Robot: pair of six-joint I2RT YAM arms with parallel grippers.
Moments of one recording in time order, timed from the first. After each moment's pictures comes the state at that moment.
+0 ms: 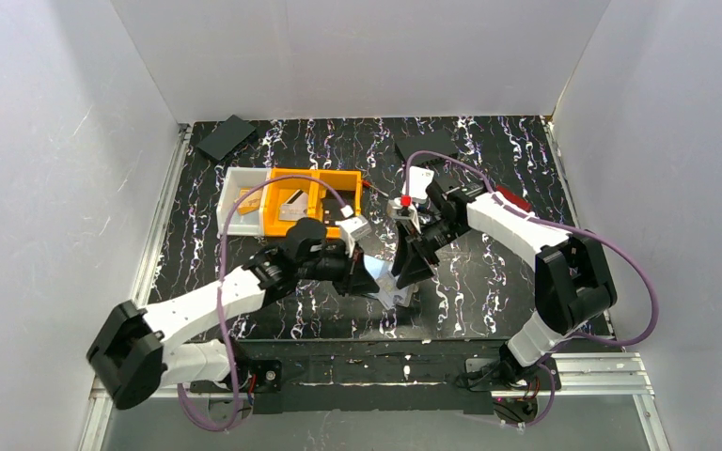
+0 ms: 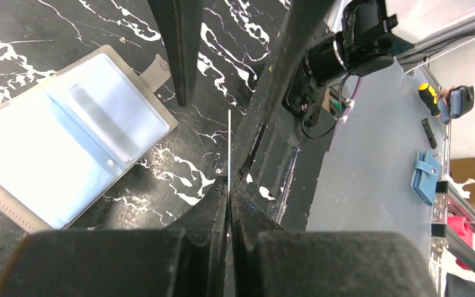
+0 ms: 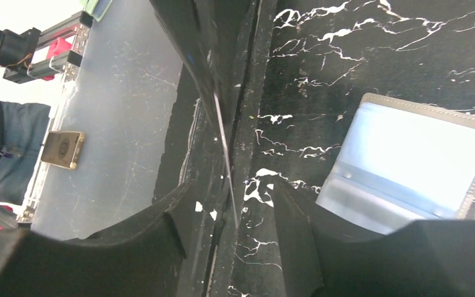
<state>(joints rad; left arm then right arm) -0.82 1.22 0.71 -0.04 0.59 -0.34 0.52 1.61 1.16 -1.03 -1.23 -0.90</state>
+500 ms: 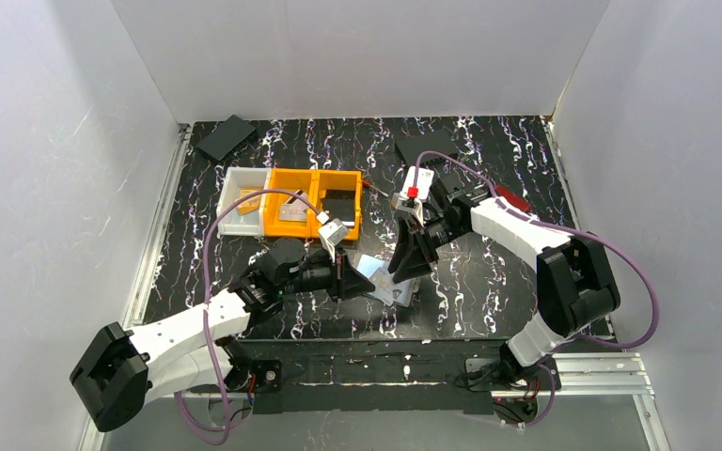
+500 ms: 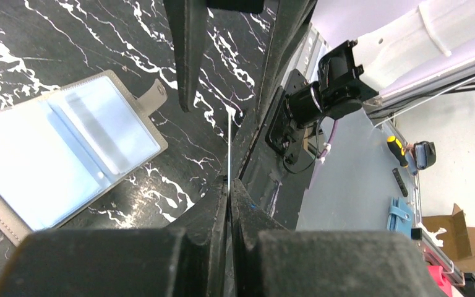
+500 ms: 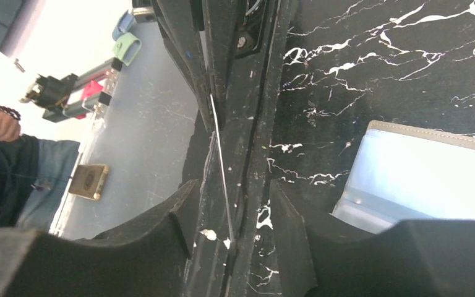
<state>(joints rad) -0.82 1.01 0.47 0.25 0.50 -0.54 0.48 1.60 1.09 -0.85 -1.36 -0.72</state>
